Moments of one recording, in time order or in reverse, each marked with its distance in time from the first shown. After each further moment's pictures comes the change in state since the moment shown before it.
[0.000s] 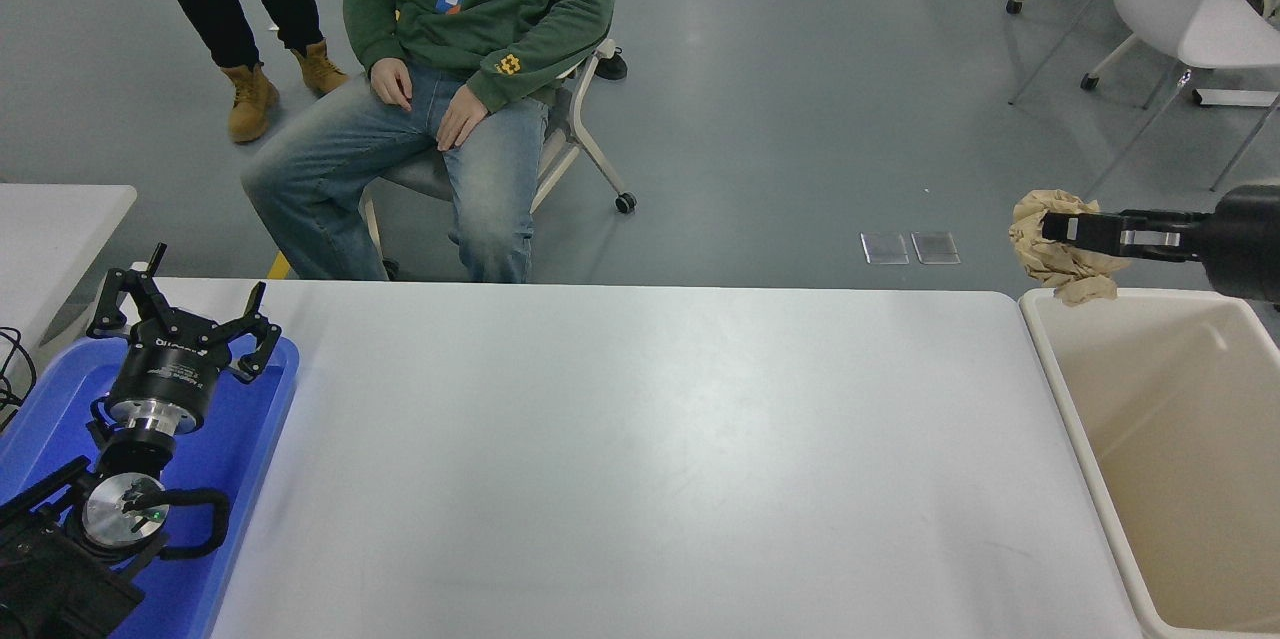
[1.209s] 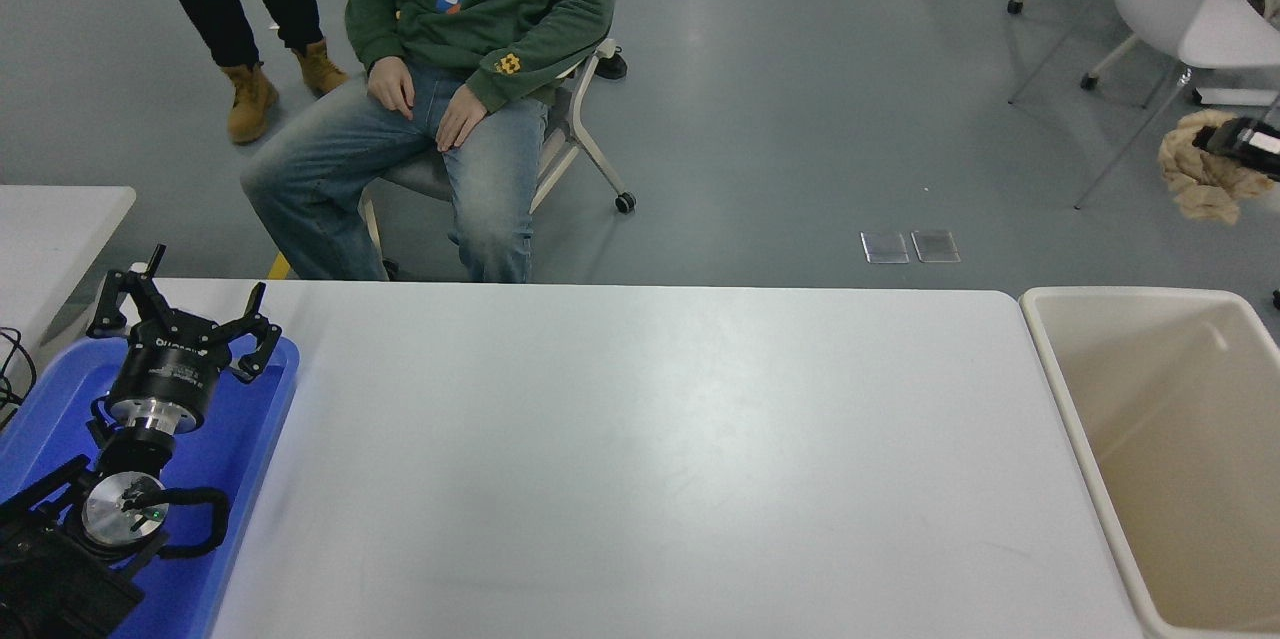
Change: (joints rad) left arm 0.000 0.000 0.000 0.000 0.000 0.000 0.000; right arm 0.148 0.340 -0.022 -0.861 0.118 -0.203 -0.015
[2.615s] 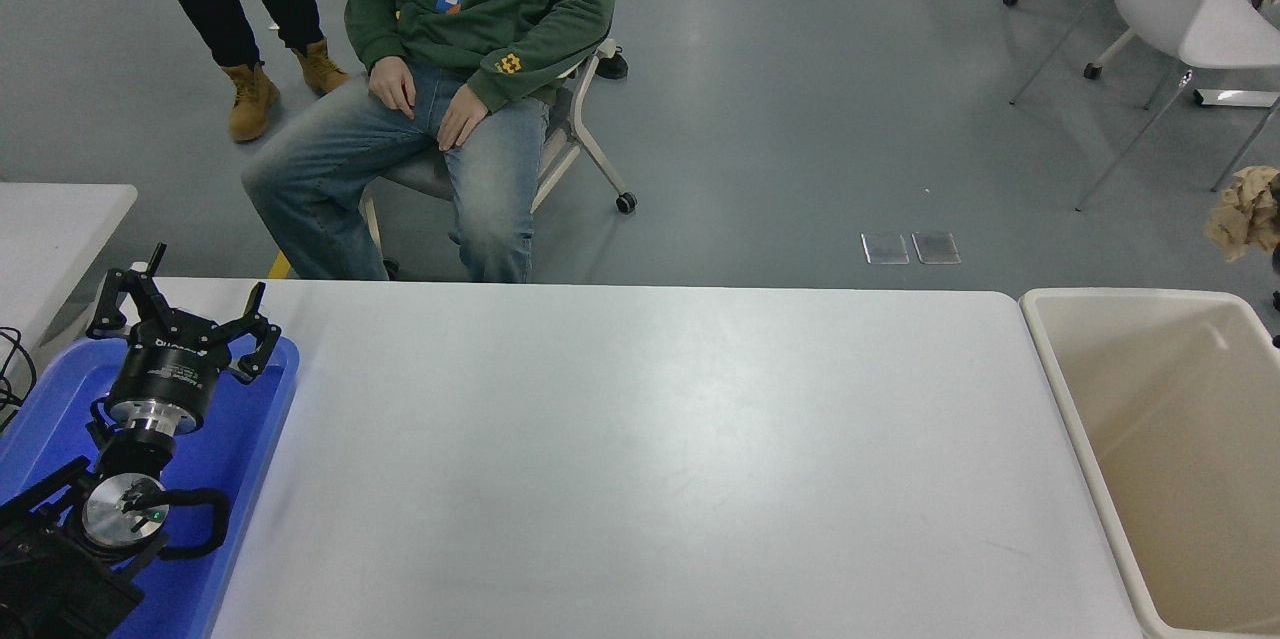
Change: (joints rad) left arm 0.000 0.000 0.000 0.000 0.000 0.000 0.000; right arm -0.100 0.236 -0.395 -0.323 0.973 -0.378 0.001
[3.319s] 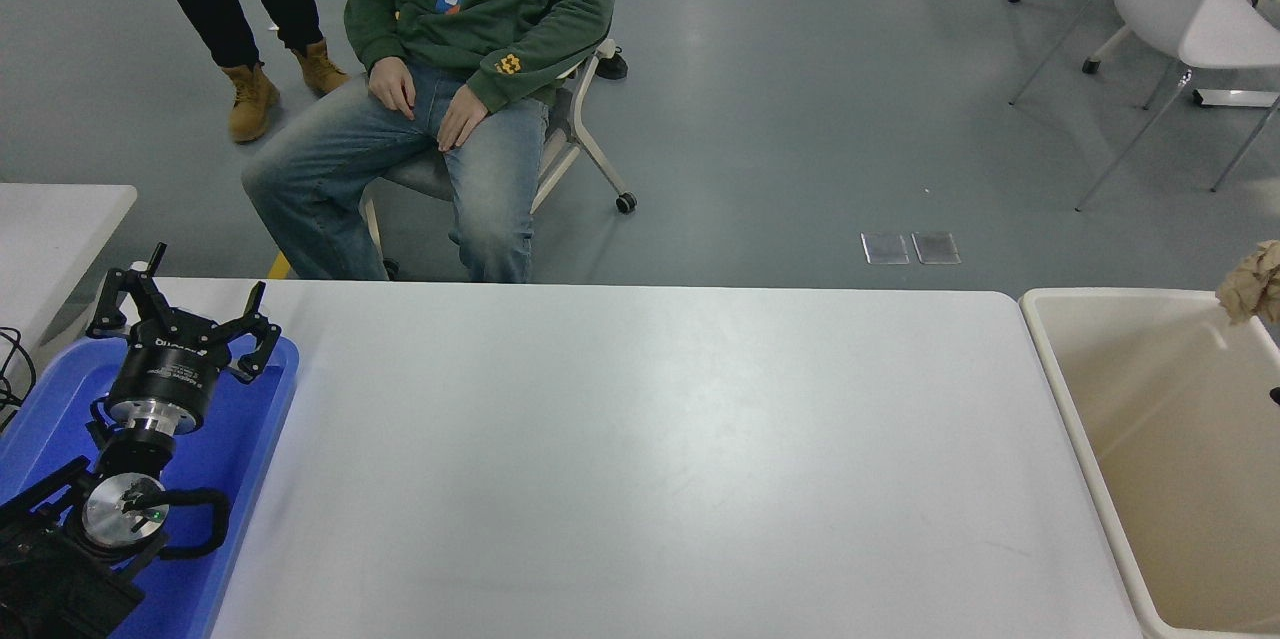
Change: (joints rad) left arm 0.000 0.000 0.000 0.000 0.000 0.000 0.000; right arm -0.115 0.015 0.001 -0.045 0.223 -0.017 -0.001
